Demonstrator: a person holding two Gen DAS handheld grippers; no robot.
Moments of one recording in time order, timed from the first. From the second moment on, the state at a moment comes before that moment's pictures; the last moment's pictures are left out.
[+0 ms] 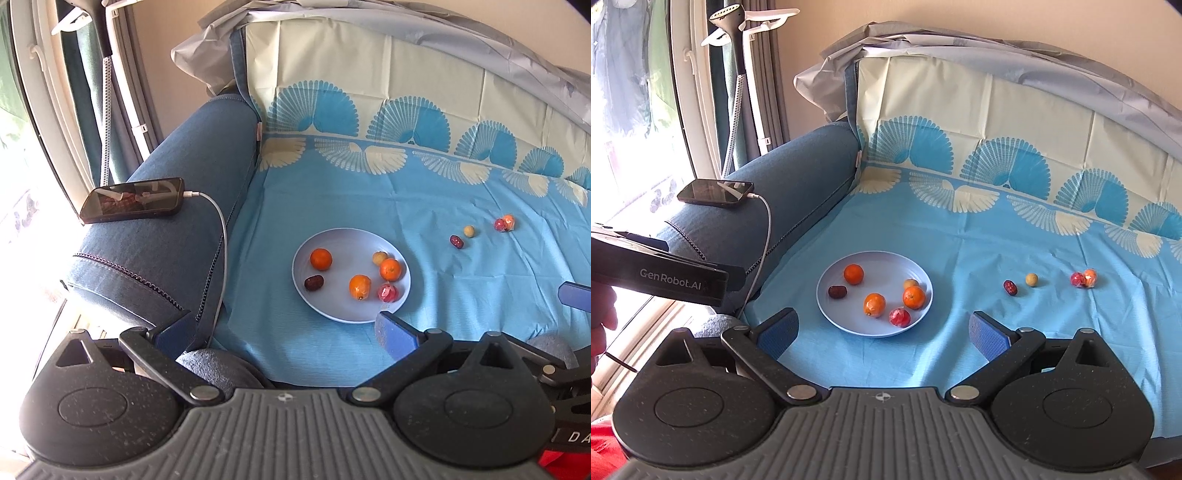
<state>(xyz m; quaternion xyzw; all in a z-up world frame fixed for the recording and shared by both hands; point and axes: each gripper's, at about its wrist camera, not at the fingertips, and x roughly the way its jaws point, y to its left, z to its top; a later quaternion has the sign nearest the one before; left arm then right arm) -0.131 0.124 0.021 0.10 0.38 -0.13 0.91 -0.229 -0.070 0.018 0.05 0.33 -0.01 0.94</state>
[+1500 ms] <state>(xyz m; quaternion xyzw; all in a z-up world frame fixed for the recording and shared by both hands) -0.056 0.028 0.001 0.15 0.41 -0.16 0.89 -0.185 -0.180 -0.020 0.12 0.35 -0.12 0.92</state>
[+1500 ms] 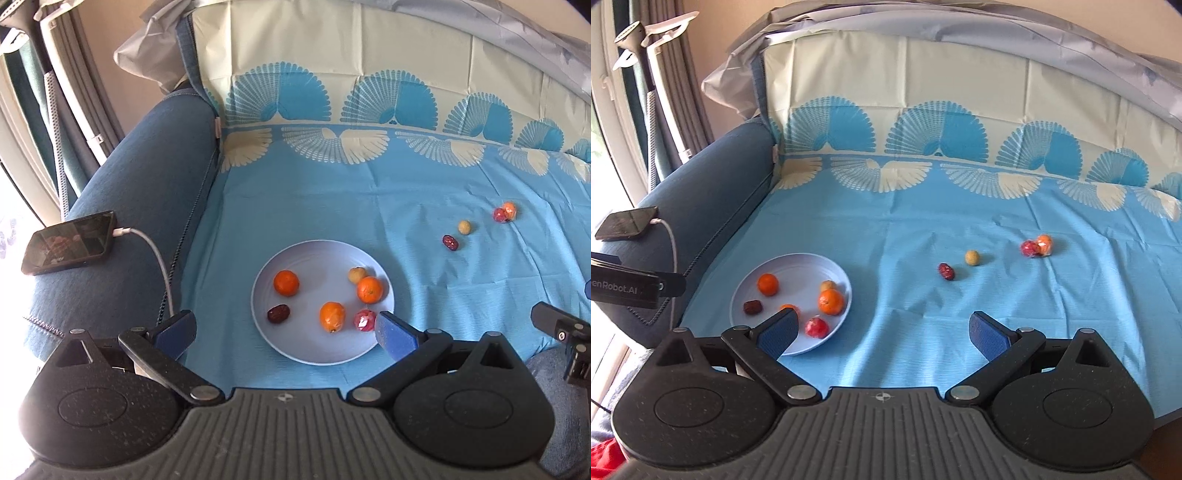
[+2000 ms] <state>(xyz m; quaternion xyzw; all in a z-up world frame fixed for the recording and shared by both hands) 0.007 -0.140 -0.055 0.17 0.45 -0.26 0.84 -0.152 -0.361 -0.098 0.13 0.33 -0.28 0.89</state>
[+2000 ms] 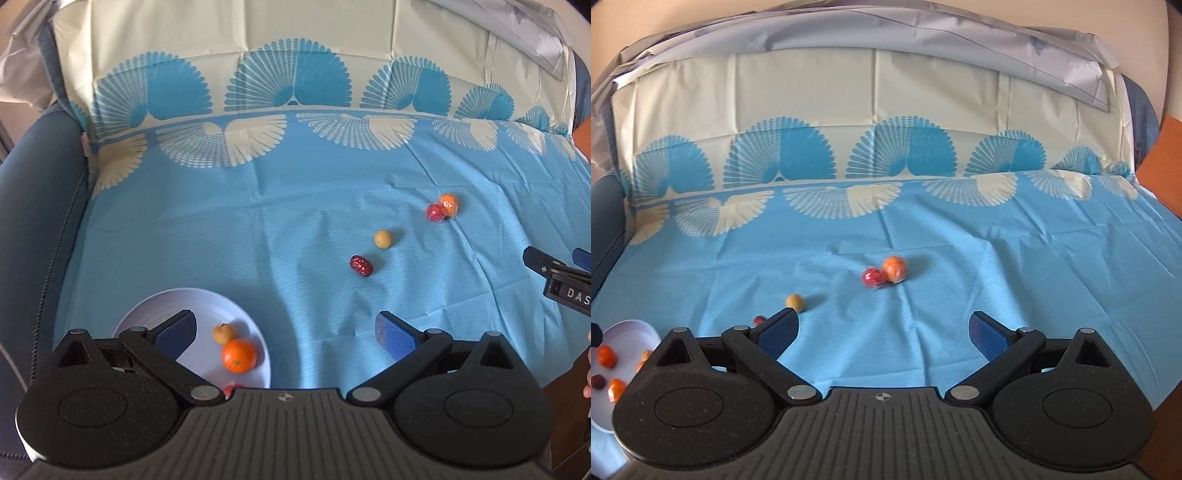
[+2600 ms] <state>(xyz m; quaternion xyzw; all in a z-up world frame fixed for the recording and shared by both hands) 0.077 -0.273 -0.194 0.25 0.46 -0.28 0.80 -0.022 -0.465 -0.233 0.08 0.36 -0.30 0.88</state>
